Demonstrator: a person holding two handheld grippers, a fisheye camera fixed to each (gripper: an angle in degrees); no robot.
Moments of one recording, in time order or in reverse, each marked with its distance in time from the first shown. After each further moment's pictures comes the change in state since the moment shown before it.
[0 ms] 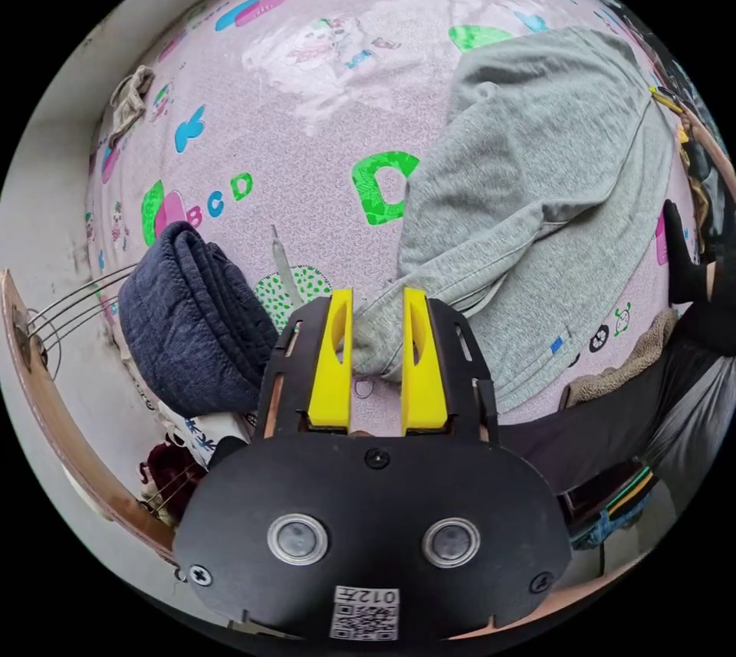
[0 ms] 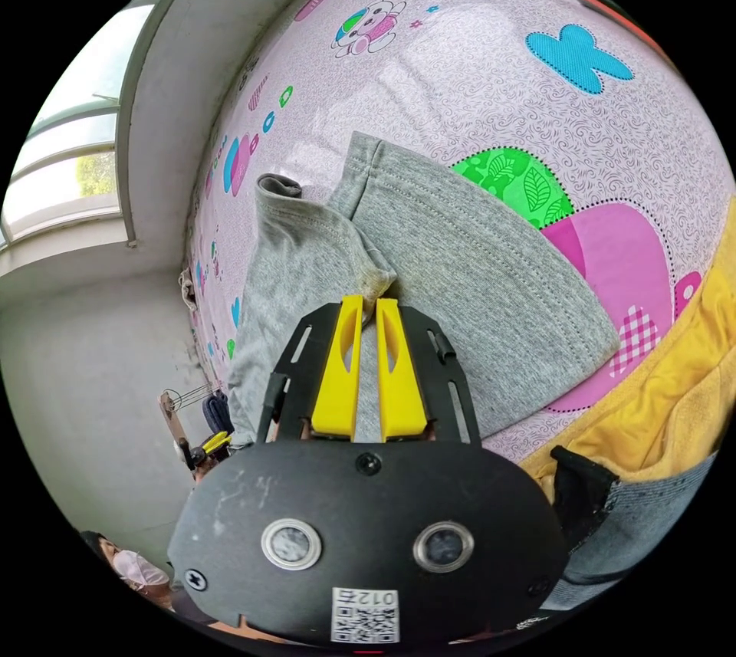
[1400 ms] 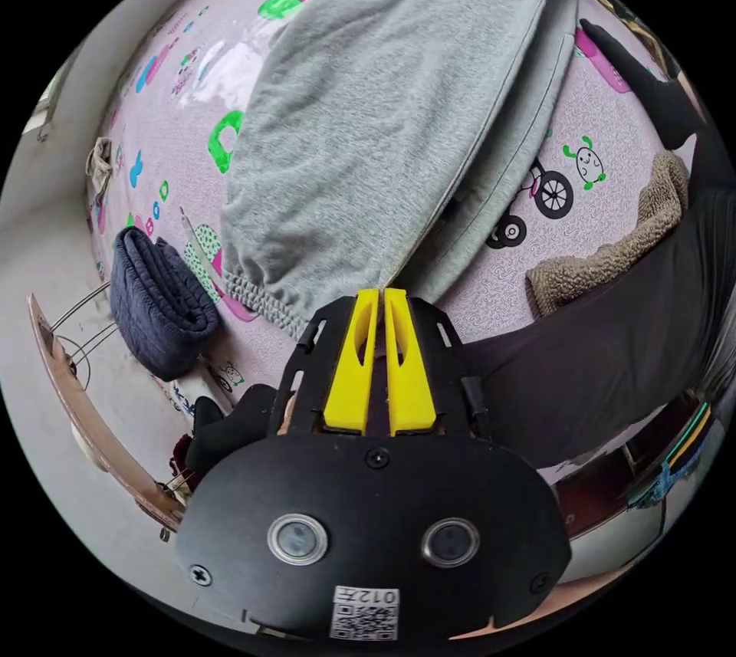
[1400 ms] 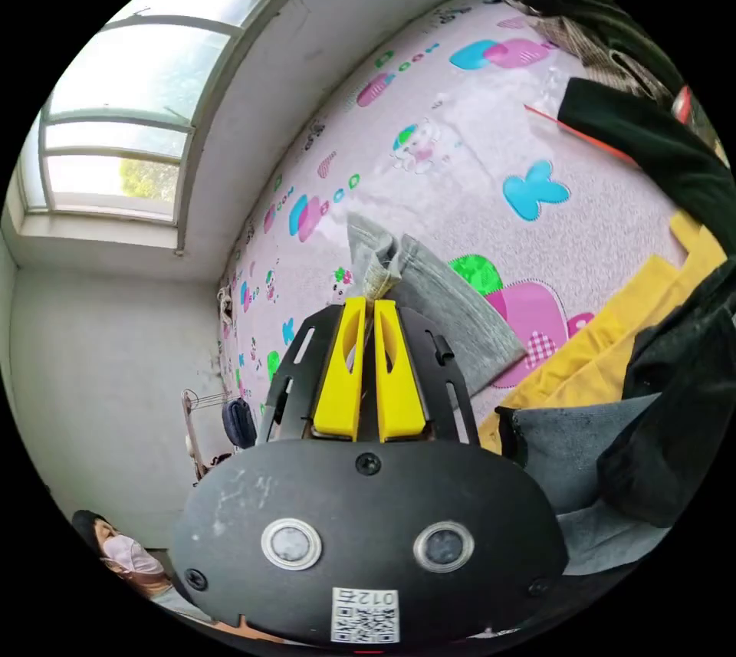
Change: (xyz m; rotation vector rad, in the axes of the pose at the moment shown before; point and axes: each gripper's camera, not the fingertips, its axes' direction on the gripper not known) left arm 0.183 0.091 0.040 -0.056 -0.159 0.226; right arm 0.058 0.130 -0.099 0.146 -0.074 -0.071
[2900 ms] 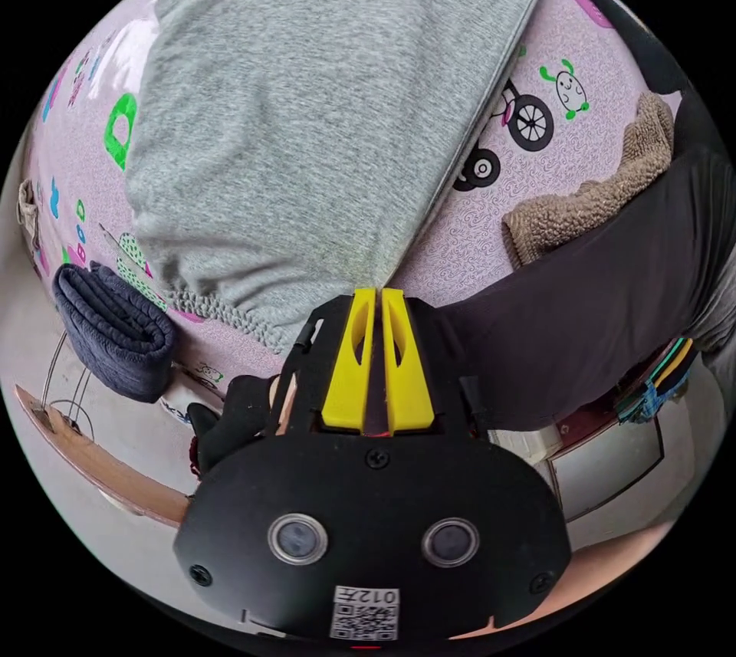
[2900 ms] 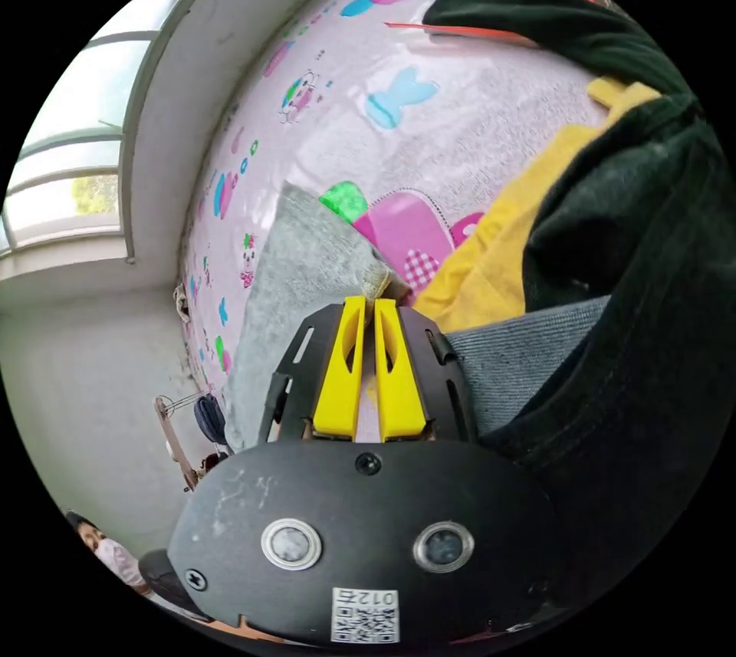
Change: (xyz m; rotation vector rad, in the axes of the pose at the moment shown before) left arm -0.094 -0.075 -0.012 -0.274 0.140 0.190; right arm 0.085 -0.063 0.160 -0.042 0.113 0.101
